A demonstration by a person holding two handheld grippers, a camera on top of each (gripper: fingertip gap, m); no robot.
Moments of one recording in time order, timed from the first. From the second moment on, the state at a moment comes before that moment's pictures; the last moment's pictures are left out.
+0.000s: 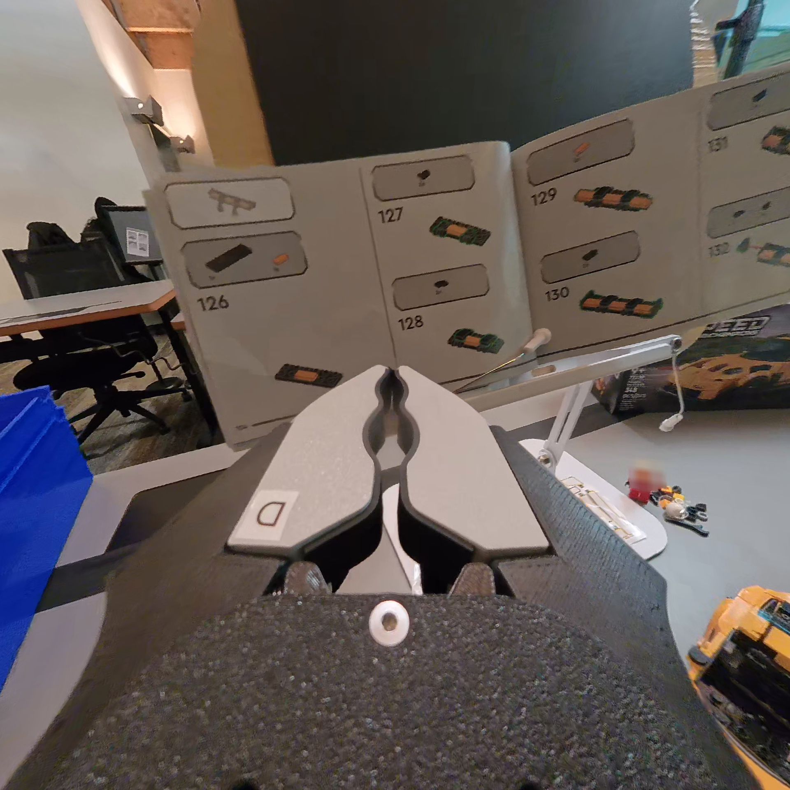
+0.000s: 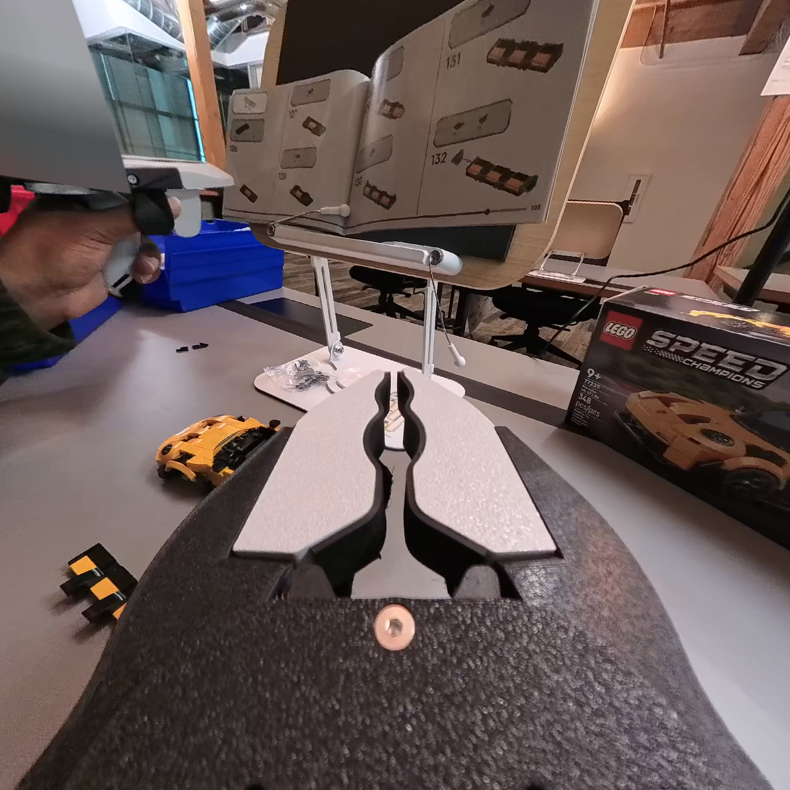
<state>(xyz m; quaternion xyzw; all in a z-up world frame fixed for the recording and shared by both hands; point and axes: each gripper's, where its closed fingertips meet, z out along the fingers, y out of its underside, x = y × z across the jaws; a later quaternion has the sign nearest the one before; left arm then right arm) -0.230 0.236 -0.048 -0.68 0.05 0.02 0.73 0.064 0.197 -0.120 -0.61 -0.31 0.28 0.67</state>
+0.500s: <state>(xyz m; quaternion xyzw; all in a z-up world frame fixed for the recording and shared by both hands) -0.207 0.252 -0.004 -0.65 0.08 0.04 0.76 0.062 0.197 -0.120 -0.61 -0.32 0.28 0.67</state>
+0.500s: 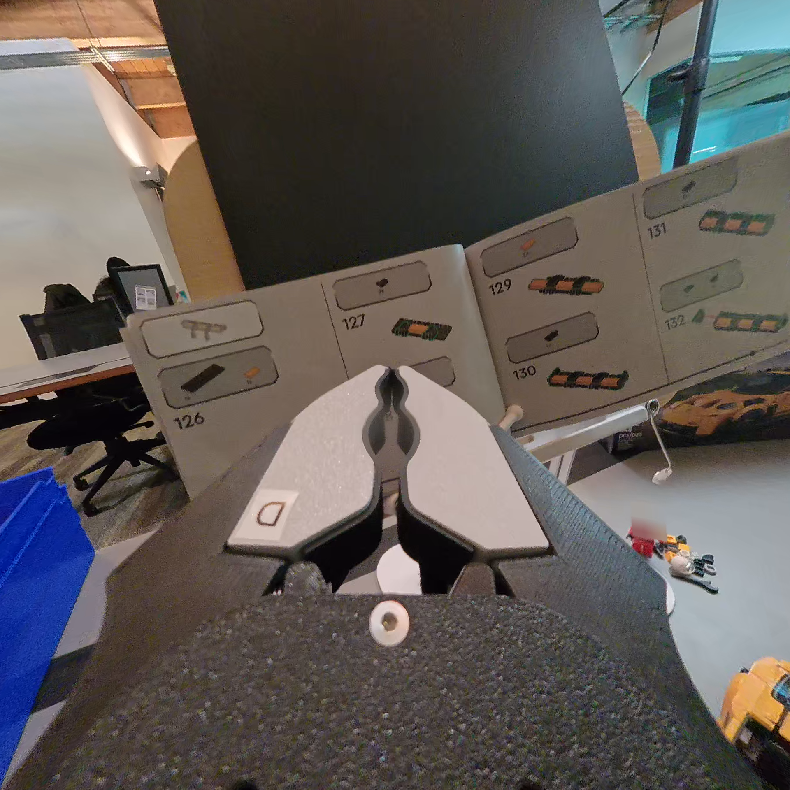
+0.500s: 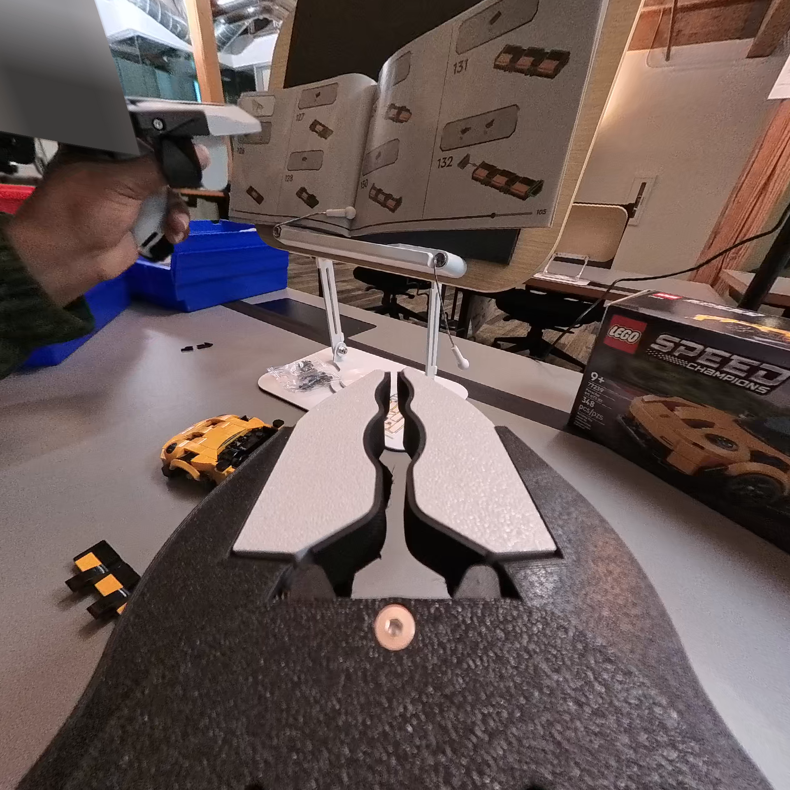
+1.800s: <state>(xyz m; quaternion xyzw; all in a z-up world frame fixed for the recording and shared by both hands) -0.180 0.246 -0.008 -0.64 0.11 0.02 0.76 0.051 0.188 -0.120 -0.61 -0.34 0.30 0.65</state>
